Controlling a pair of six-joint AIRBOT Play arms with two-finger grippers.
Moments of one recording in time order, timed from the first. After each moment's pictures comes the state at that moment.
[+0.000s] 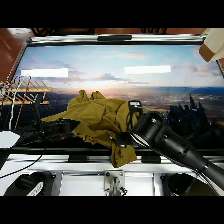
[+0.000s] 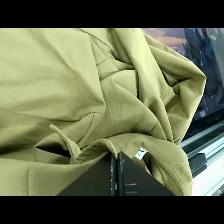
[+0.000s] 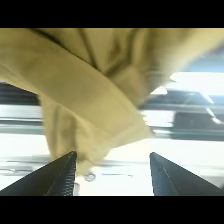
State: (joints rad) left arm -0.27 -0.63 0.57 0.75 -0.83 -1.31; right arm 0.95 -1.06 1.10 -1.62 1.54 2.47
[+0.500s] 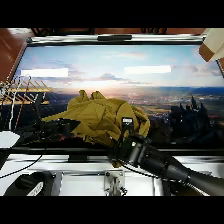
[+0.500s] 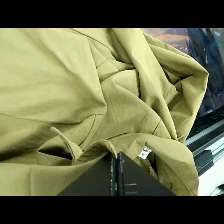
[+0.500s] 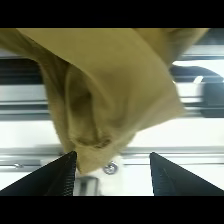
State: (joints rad) left arm -0.27 -0.63 0.57 0.75 -0.83 -1.27; right arm 1.15 -1.12 0.98 -1.62 1.38 2.73
